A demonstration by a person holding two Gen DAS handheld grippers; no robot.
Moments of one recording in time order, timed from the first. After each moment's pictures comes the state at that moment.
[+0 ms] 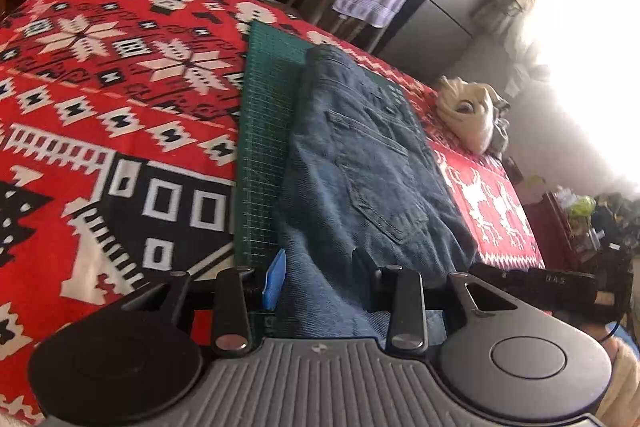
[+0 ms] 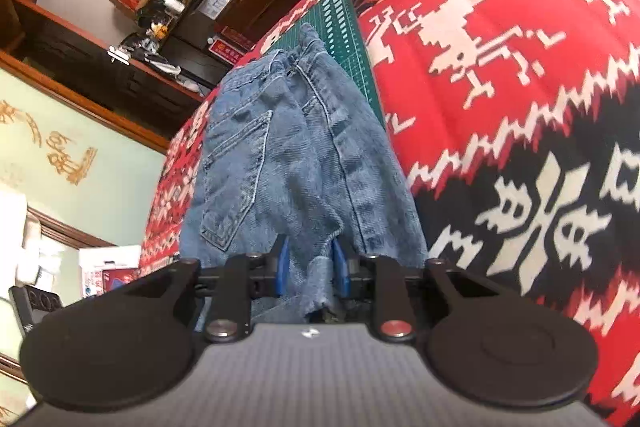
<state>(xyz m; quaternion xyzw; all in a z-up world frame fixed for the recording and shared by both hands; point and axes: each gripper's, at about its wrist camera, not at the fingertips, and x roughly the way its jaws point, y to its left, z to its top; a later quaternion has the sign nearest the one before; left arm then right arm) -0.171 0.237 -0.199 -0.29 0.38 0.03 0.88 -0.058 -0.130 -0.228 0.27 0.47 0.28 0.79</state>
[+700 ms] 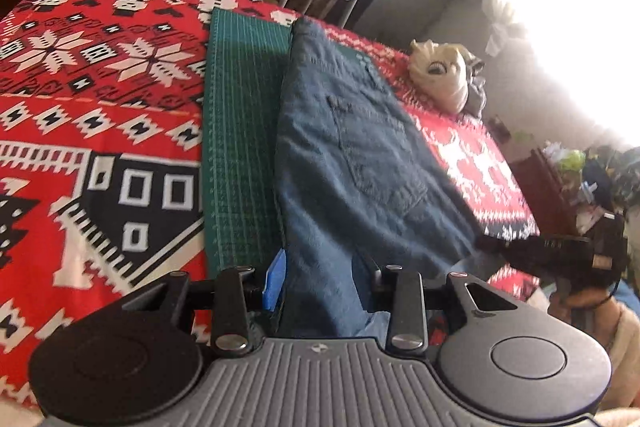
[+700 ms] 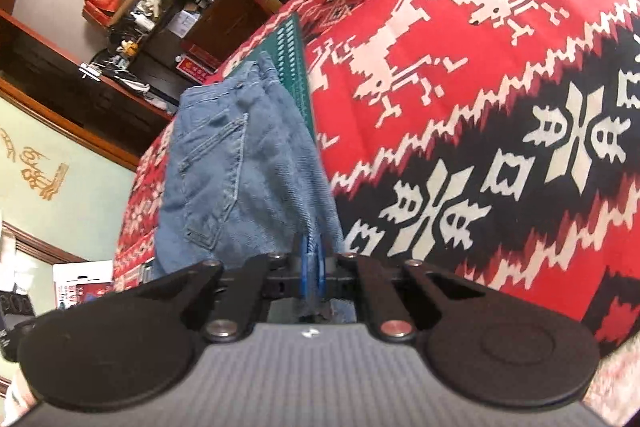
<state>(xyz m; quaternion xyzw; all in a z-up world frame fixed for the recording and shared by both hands) -0.183 0.223 -0.184 -0.26 0.41 -0.01 0.87 -0.073 -0.177 -0.228 0.28 0.47 0.22 0.81</state>
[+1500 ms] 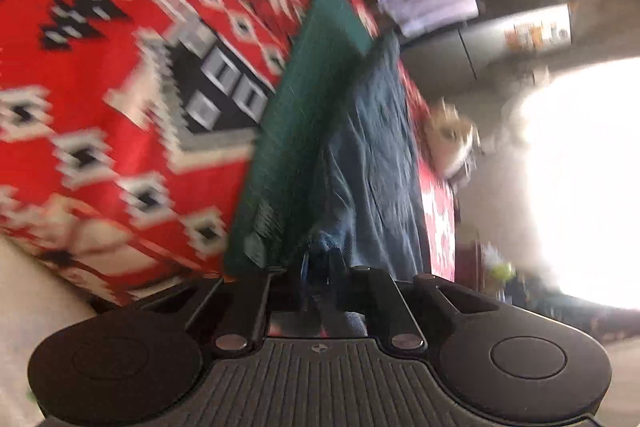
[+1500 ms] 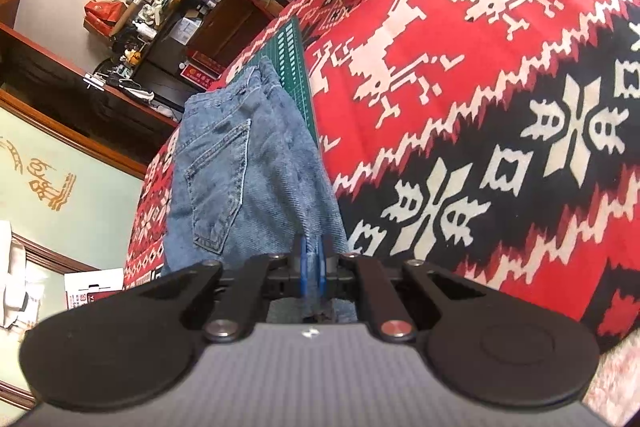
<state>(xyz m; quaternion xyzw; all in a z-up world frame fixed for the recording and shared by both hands) -0.248 0.274 -0.221 -0.52 0.36 0.03 0.77 -0.083 -0.191 -0.223 0.30 0.46 0.23 0.80</state>
